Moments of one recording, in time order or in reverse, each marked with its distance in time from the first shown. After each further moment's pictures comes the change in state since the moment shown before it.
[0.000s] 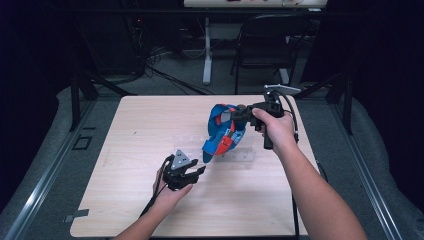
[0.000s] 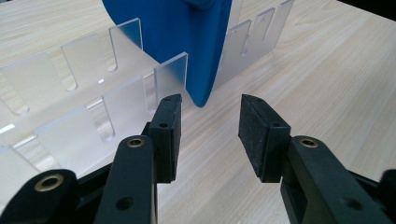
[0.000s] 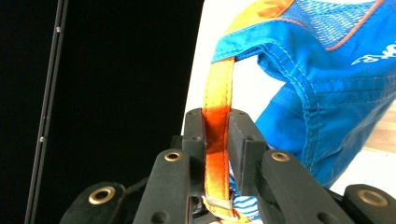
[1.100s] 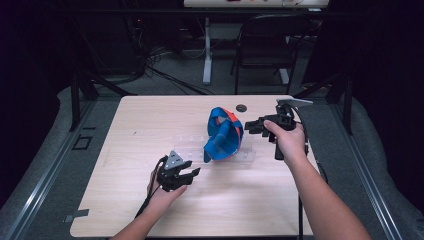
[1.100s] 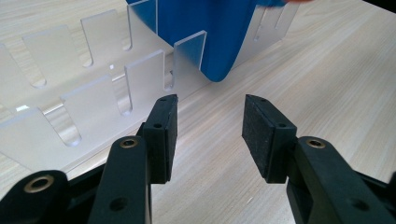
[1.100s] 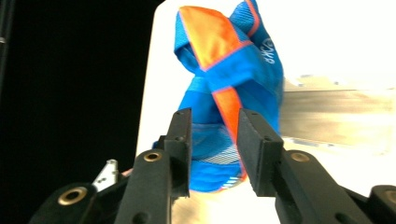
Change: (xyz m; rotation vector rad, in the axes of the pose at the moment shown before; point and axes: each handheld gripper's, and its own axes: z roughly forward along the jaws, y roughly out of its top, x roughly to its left) left arm 0.013 -0.011 -0.006 0.025 0.000 -0.034; right arm -0.047 -0.013 -0.016 -0.052 -0.150 0.009
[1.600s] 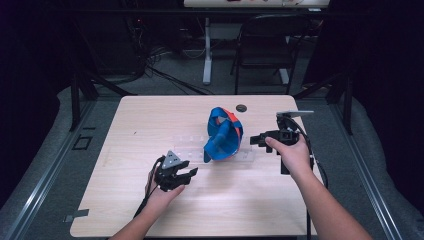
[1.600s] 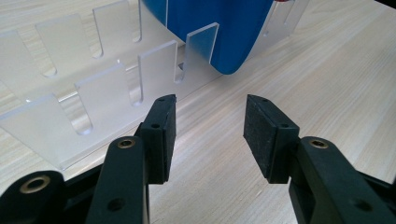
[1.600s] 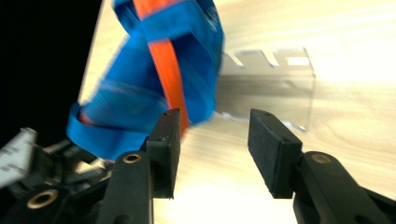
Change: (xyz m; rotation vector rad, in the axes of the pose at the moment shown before) left arm 0.006 -0.004 -0.002 0.002 0.010 -0.020; right arm -0.015 -0.031 -0.001 -0.008 -0.197 -0.146
